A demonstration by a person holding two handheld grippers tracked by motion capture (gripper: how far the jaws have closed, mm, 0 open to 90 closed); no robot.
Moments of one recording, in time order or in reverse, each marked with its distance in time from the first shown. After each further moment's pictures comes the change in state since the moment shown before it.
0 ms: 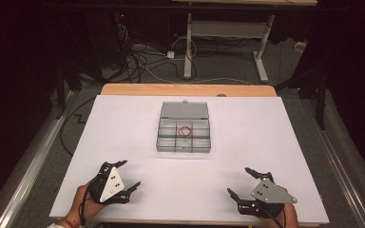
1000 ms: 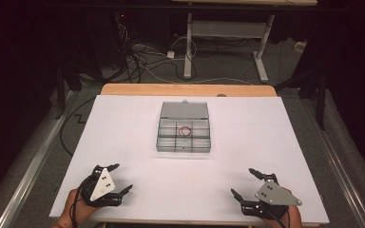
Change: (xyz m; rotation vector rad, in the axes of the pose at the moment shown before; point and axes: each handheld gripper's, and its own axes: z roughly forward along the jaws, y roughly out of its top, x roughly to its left) left arm 0.010 -0.016 -0.012 0.063 -0.034 -0.040; right arm -0.003 -0.005 -0.008 0.000 -0.020 0.001
